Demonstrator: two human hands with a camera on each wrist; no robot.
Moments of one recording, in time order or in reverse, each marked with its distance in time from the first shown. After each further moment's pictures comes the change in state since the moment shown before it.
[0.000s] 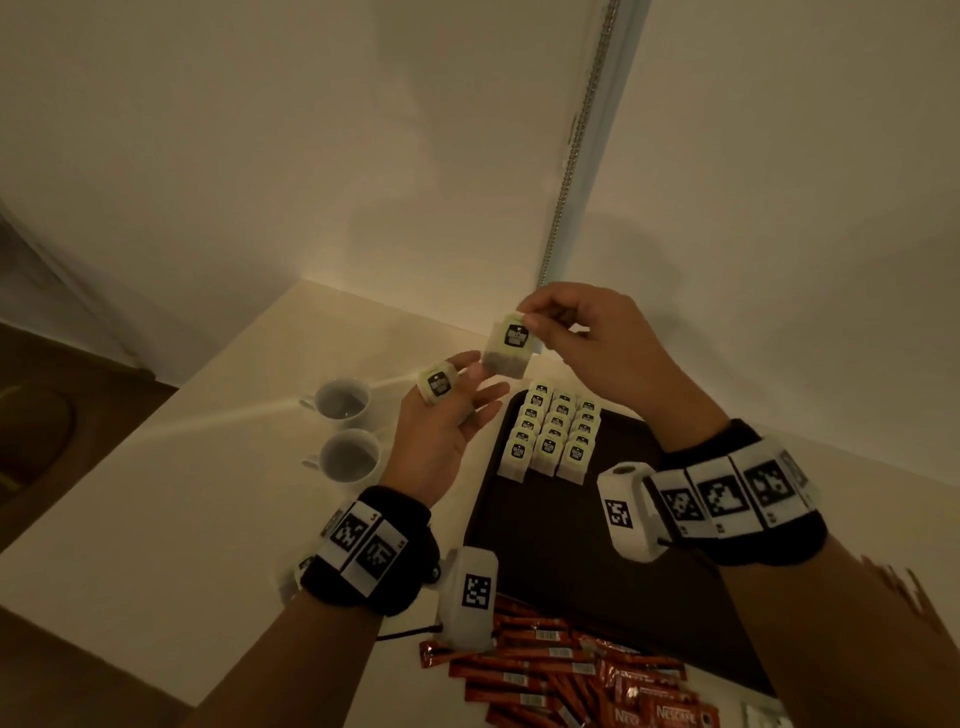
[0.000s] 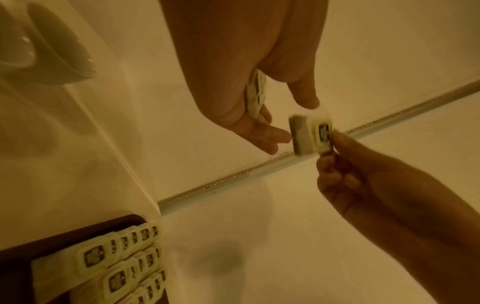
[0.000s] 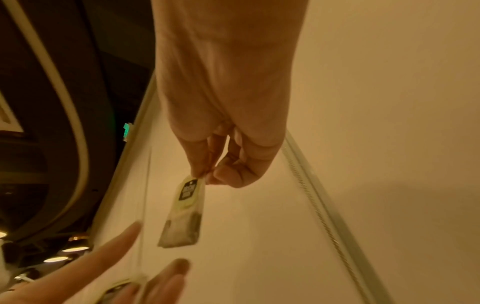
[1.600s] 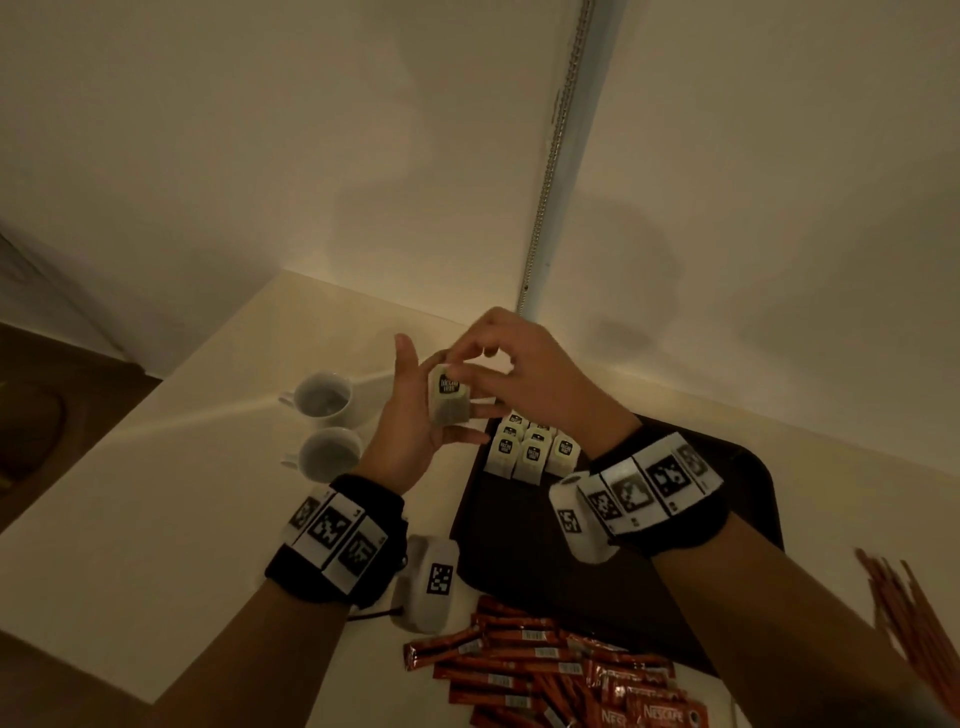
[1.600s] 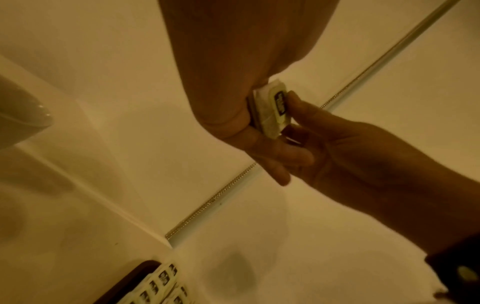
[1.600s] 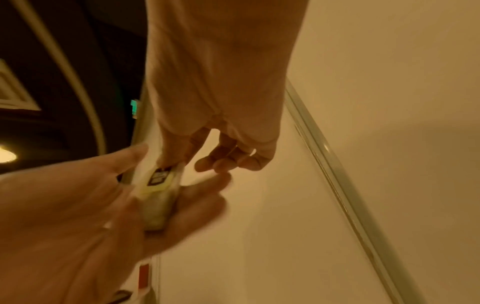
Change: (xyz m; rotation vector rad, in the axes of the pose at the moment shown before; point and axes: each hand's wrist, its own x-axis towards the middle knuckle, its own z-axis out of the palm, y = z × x) left_hand 0.019 -0.001 -0.006 0.305 -0.188 -0.100; right_hand 0.001 0.025 0.044 0.113 -0.191 -0.076
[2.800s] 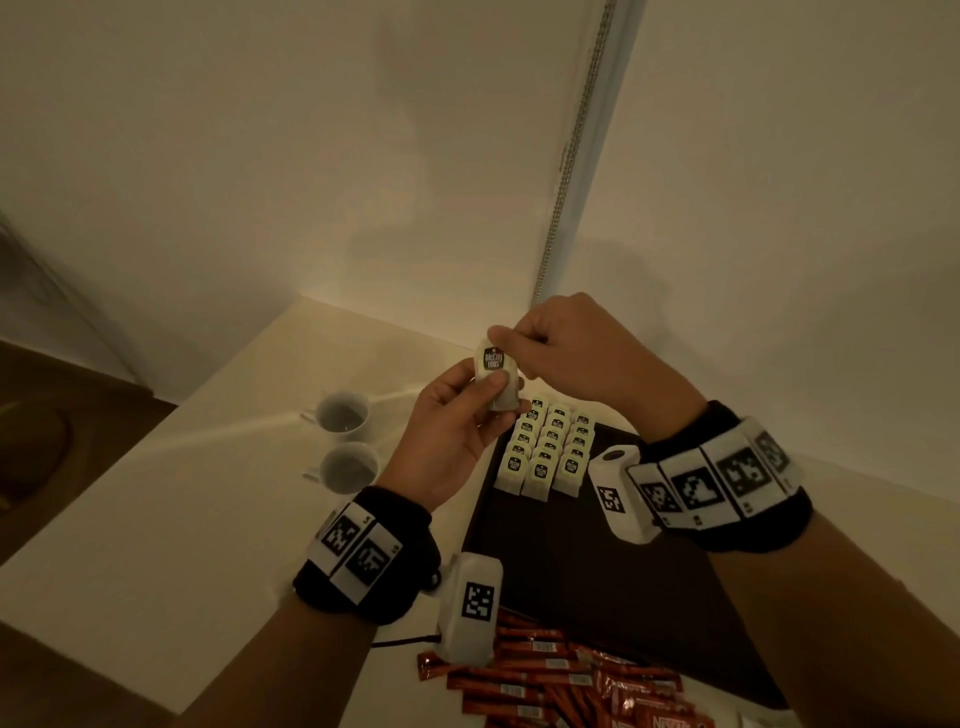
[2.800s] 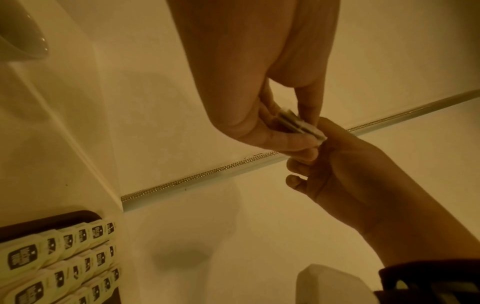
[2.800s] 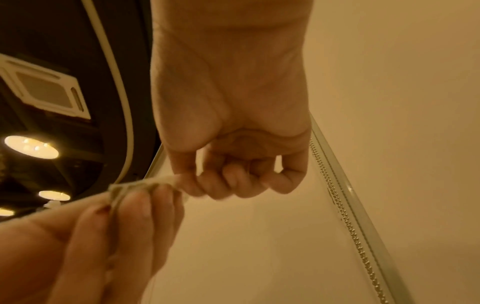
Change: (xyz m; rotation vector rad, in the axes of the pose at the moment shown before) left_hand -0.028 0.026 0.025 -0.352 -0.016 0.104; right_hand 0.005 -0.060 -0.040 -0.386 -0.031 0.107
